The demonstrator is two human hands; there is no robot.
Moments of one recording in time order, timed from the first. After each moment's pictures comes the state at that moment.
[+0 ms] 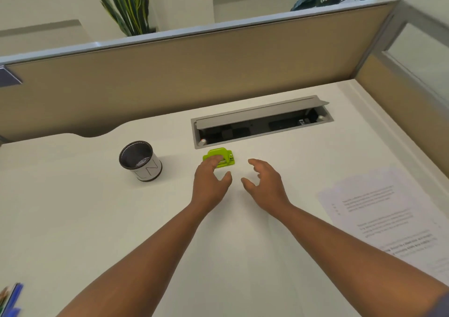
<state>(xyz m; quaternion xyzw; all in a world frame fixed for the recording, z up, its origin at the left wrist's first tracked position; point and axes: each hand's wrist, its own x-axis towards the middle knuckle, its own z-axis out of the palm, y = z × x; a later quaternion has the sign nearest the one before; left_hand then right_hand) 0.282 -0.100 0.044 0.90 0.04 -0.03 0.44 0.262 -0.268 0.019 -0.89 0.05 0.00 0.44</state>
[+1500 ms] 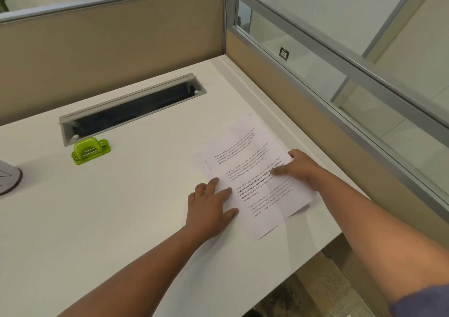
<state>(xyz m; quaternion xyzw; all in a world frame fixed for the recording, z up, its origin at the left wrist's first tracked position) 0.099 -0.349 -0.008 0.94 -0.27 -0.18 0.12 0.082 -0.645 0.036 -0.77 0.39 0.14 0.48</state>
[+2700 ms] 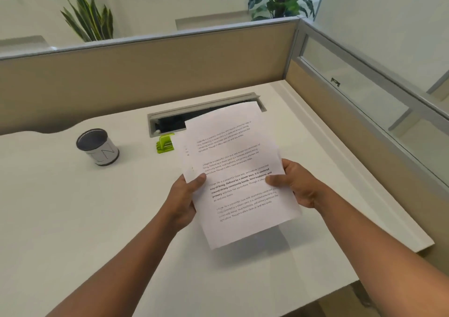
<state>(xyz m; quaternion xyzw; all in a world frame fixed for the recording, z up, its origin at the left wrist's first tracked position) 0.129 -0.168 0.080 0.51 0.09 -0.24 0.82 0.107 -0.473 0.092 -0.62 0.11 0.20 0.75</state>
